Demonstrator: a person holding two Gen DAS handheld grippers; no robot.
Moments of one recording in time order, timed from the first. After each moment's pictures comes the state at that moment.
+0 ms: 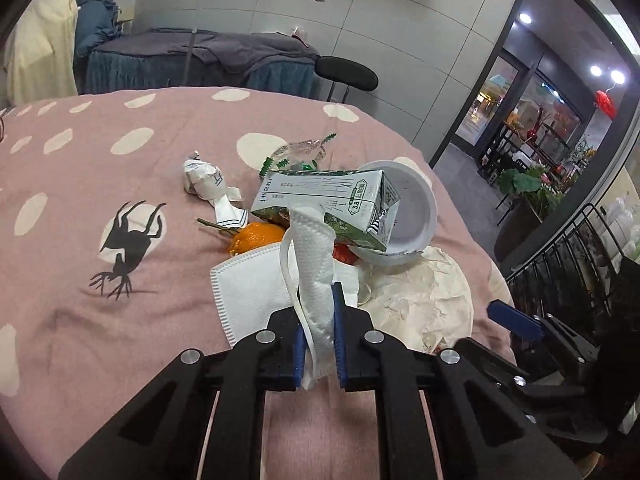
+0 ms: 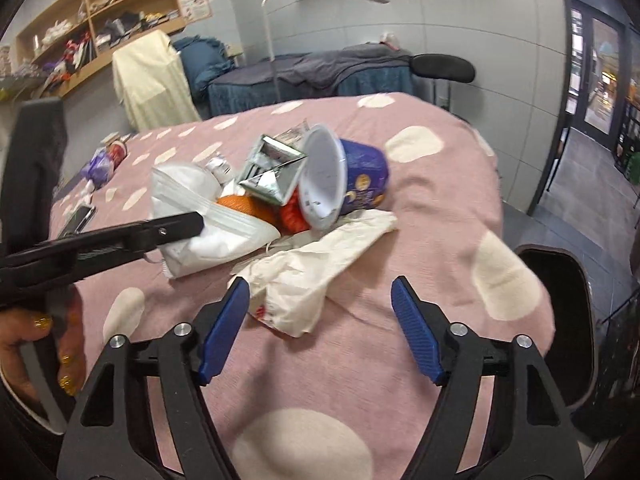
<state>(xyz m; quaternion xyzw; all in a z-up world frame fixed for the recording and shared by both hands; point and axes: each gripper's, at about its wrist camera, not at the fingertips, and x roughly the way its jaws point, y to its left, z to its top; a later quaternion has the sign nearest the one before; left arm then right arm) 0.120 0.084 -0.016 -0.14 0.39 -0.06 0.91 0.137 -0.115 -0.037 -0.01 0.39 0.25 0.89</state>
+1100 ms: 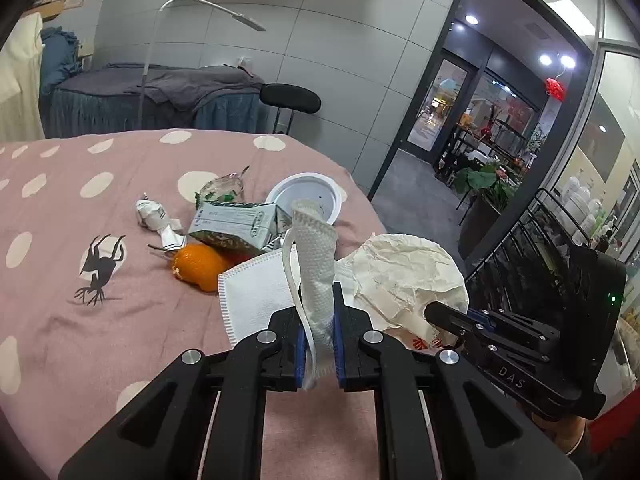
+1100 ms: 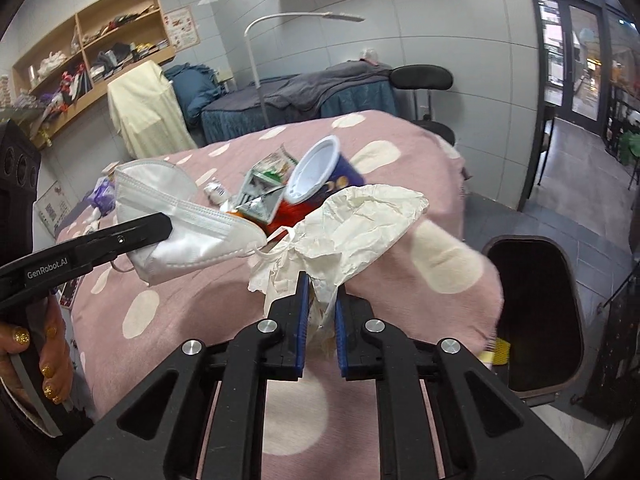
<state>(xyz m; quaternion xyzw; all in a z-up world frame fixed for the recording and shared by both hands) 0.093 0.035 0.021 -0.11 0.34 -0.14 0.92 0.095 -0.194 -0.008 0.05 0.35 0.22 0.91</state>
